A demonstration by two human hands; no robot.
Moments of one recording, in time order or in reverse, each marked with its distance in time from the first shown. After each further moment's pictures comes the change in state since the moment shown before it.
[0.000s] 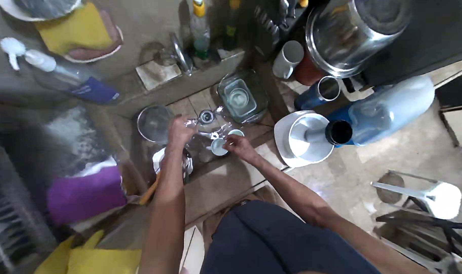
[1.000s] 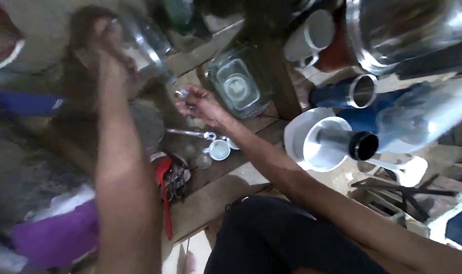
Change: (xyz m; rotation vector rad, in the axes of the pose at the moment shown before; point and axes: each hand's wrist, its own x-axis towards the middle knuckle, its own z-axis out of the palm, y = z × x) left_hand 0.183 0.035 -0.086 -0.587 0.078 -0.130; right_hand 0.193 -0.074 0.030 0.860 -0.035 0.187
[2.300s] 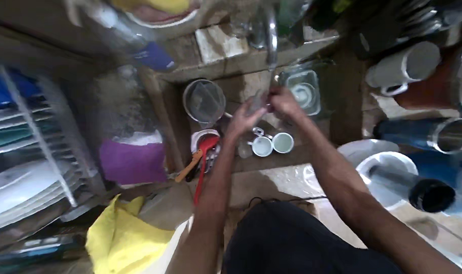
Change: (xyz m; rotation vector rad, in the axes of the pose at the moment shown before) left_hand -0.157 -0.100 0.064 -0.143 -0.160 -0.001; right_hand -0.007 -0.030 -0.019 -1.092 0.052 0.179
